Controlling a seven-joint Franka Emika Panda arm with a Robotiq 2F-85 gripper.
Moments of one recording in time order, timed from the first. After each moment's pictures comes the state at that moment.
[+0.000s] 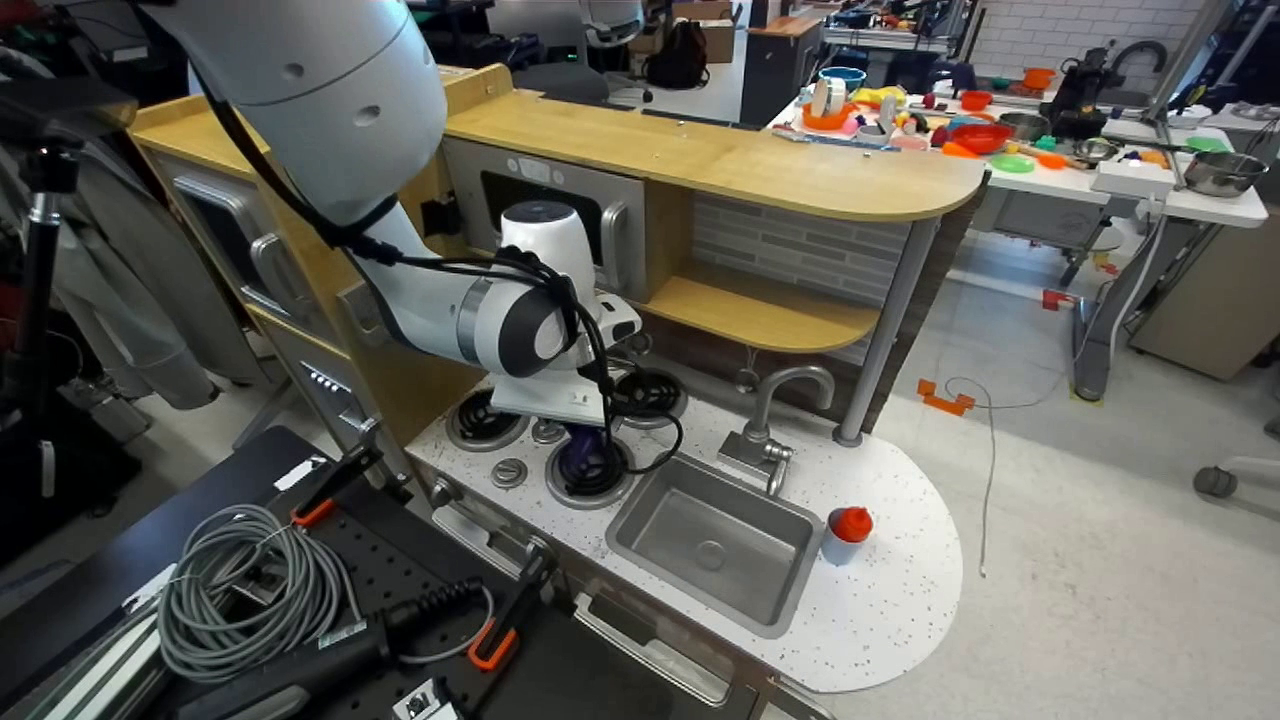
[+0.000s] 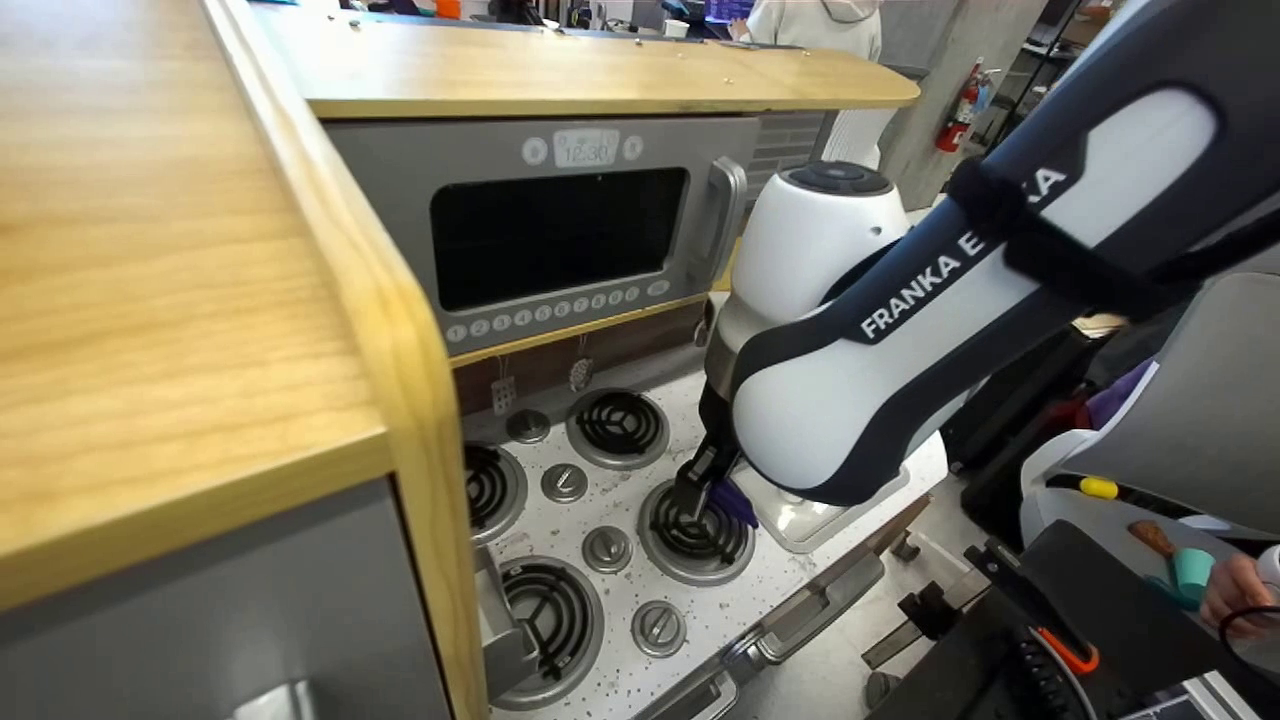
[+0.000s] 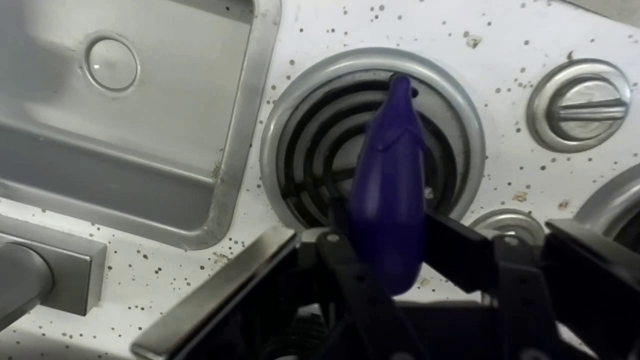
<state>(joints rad) 0.02 0.81 -0.03 -2.04 -0.16 2.86 -0.20</state>
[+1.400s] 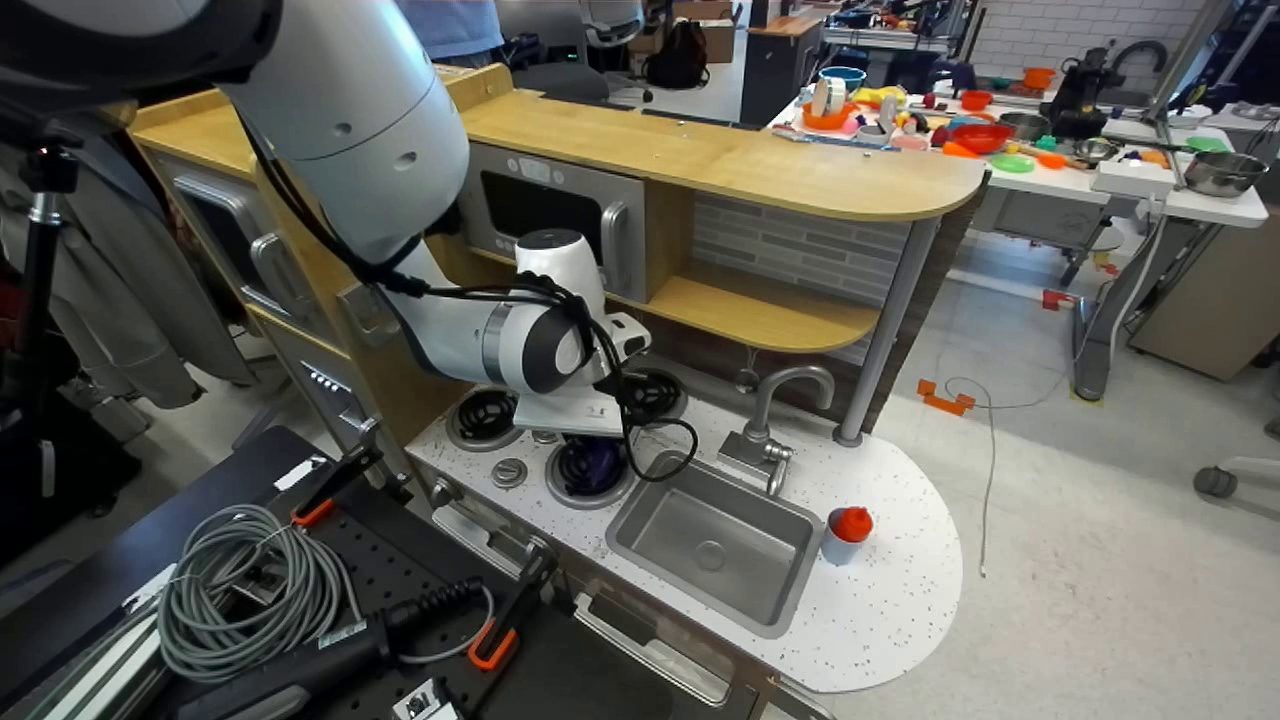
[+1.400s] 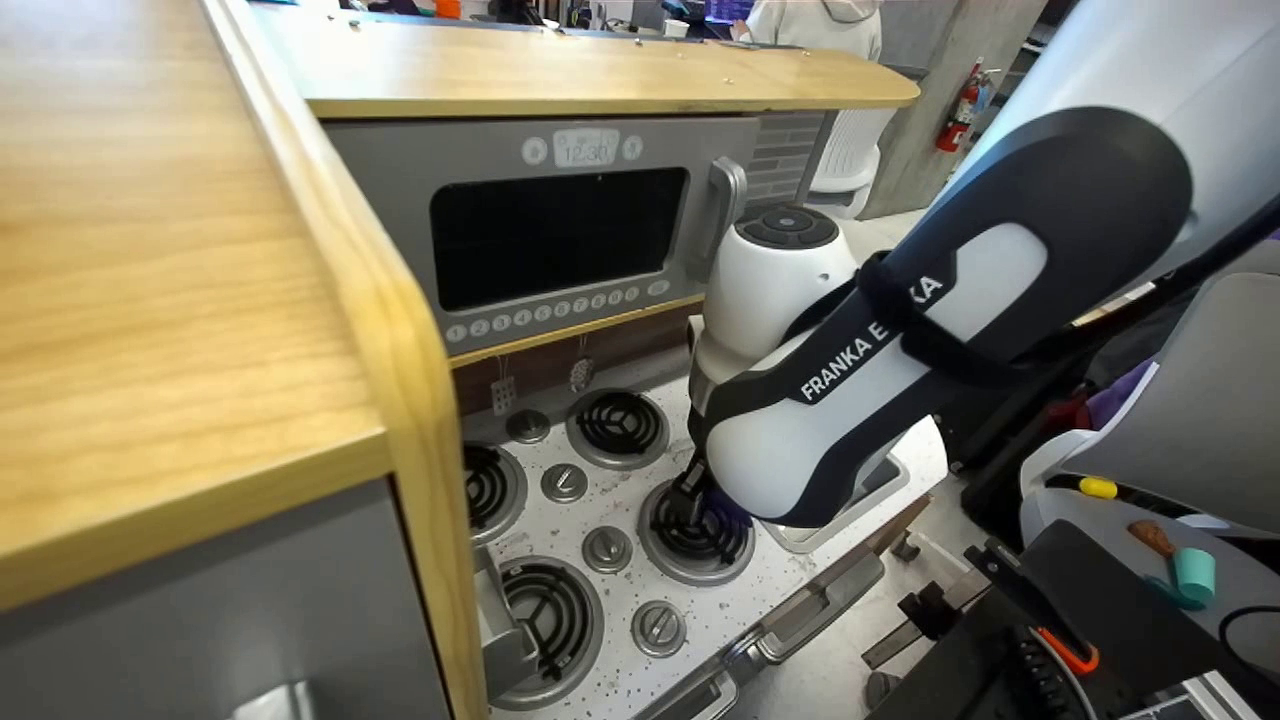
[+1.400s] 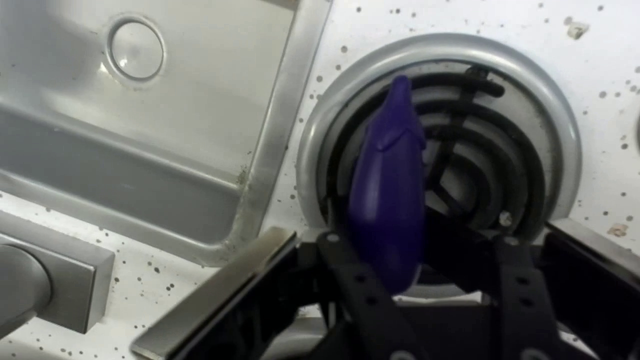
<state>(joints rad) 0.09 0.93 -0.11 -1.92 -0.19 2.86 -0.18</state>
